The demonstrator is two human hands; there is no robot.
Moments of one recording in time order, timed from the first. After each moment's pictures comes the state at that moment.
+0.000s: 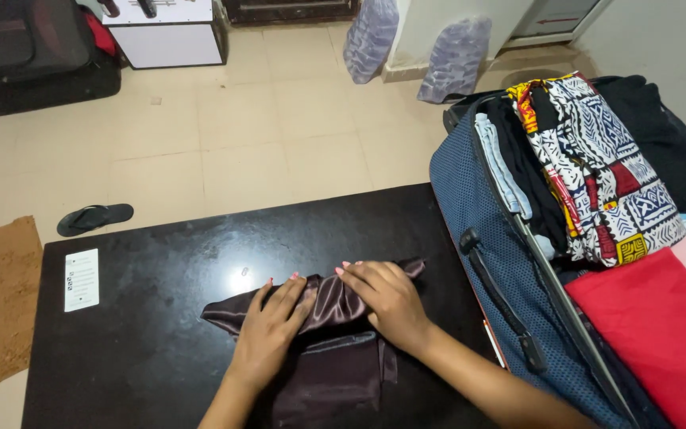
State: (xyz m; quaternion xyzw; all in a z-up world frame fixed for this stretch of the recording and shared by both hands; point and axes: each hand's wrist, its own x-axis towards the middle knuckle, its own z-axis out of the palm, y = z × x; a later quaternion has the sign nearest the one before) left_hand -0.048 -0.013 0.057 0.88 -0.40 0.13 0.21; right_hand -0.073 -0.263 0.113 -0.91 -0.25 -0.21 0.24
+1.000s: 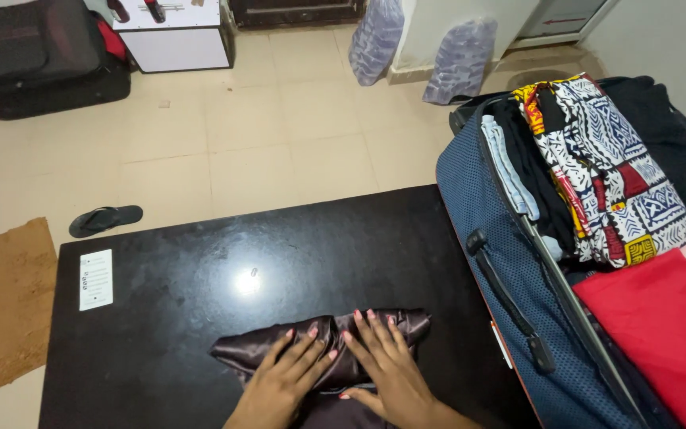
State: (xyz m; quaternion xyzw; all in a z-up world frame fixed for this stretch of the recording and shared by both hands) left_hand -0.114 0.014 0.020 0.84 -0.49 0.09 0.20; right_hand -0.170 -0.241 0.053 -0.94 -0.24 -0.04 0.23
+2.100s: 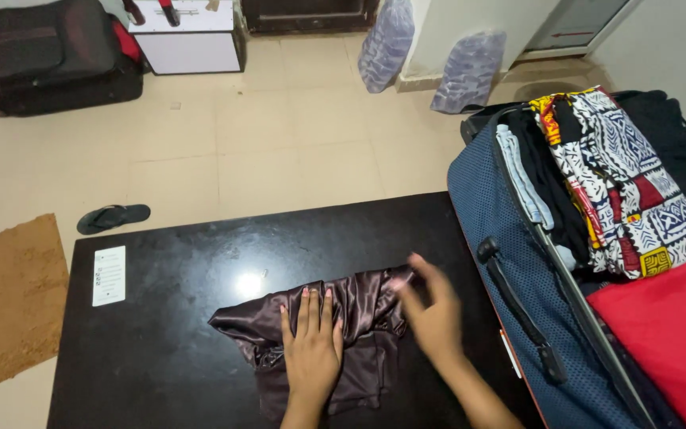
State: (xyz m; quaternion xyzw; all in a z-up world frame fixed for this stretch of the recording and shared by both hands) left_hand -0.092 -0.065 0.006 0.96 -0.16 0.14 0.19; right_hand -0.089 -0.271 0.081 -0.88 0.09 -0.13 0.44
